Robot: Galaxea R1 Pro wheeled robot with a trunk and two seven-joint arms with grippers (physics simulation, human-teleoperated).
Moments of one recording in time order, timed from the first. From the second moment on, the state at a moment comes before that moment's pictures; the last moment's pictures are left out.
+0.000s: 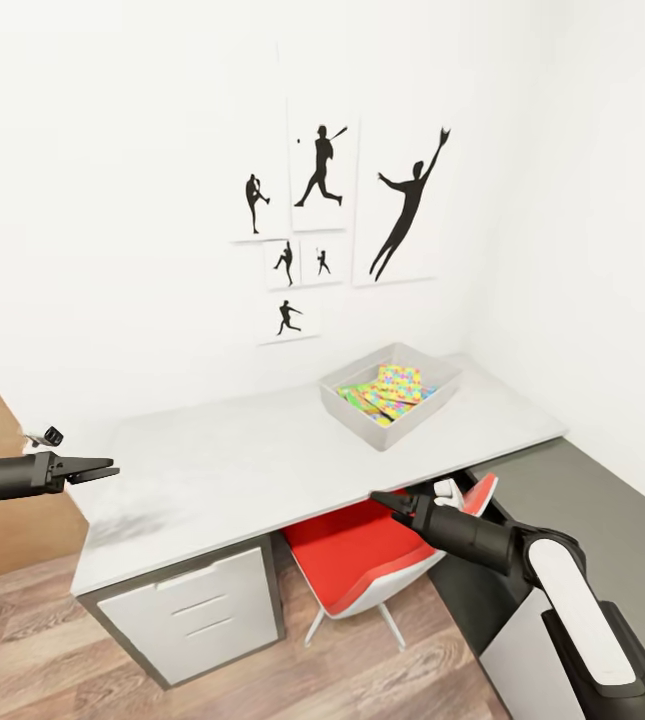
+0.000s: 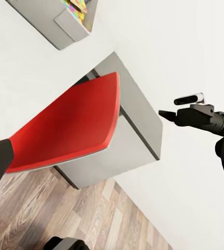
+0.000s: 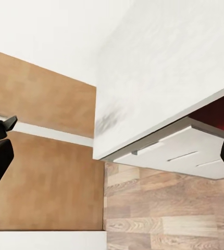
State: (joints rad) left arm -0.78 0.71 -0.07 -0.83 0.35 0.88 -1.57; right arm -0.33 -0.15 0.04 -1.60 -1.16 1.00 0.06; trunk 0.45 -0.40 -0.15
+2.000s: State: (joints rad) left arm -0.78 0.71 -0.07 -0.83 0.36 0.86 -1.57; right arm -0.33 -0.15 0.04 -1.57 -1.16 1.00 0.06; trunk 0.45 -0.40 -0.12
